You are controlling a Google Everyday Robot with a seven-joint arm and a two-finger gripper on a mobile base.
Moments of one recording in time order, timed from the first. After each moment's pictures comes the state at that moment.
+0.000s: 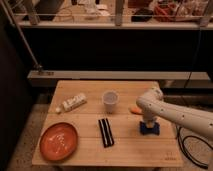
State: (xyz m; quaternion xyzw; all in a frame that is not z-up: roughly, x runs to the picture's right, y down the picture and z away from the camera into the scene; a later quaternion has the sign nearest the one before) arm 0.278 0.219 0.845 -0.33 0.12 0.01 0.94
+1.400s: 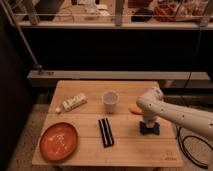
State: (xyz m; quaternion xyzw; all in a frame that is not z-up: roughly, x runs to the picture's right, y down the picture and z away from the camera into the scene) arm 0.278 0.219 0.845 -0.33 0.12 0.01 0.94
